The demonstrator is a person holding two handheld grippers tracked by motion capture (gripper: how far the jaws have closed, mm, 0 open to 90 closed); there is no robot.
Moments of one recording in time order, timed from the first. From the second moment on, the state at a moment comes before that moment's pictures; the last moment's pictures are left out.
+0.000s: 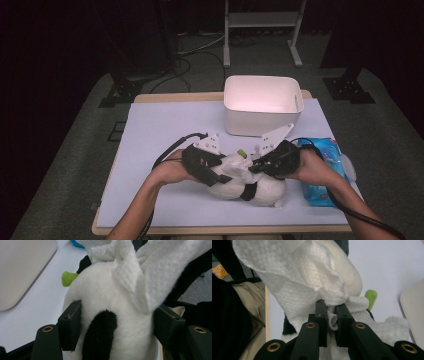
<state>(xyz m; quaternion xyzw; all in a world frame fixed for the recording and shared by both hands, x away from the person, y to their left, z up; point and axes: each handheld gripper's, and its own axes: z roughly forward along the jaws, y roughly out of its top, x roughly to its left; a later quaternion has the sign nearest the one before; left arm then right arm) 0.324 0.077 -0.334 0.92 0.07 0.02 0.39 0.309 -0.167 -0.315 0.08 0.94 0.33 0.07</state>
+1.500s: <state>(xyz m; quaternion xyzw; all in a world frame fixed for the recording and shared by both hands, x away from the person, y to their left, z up) 0.337 0.095 -0.357 0.90 0.11 -0.04 0.41 0.306 -0.199 -0.328 0.11 0.92 0.36 0.06</state>
